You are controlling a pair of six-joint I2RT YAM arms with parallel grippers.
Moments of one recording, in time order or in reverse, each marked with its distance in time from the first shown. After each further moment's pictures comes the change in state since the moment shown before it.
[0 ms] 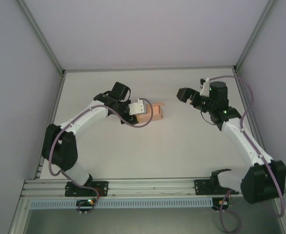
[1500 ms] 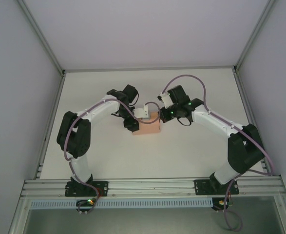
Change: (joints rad) left arm -0.049 0.206 0.136 -0.222 -0.060 -0.043; right arm 0.375 0.386 0.231 -0.289 0.197 -0.360
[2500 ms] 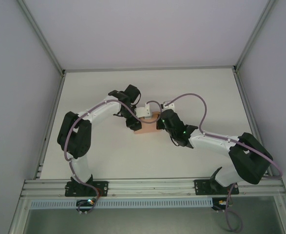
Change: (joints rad) left arm -0.020 -0.001 -0.008 0.068 -0.024 -0.066; right arm 0.243 -0.109 -0.407 0.628 0.618 0.283
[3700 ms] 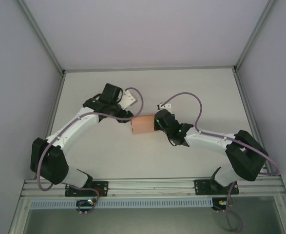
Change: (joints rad) left arm 0.105 -0.410 -0.255 0.238 -0.180 -0.416; right arm 0.037 0.051 0.099 -0.161 0.039 0.042
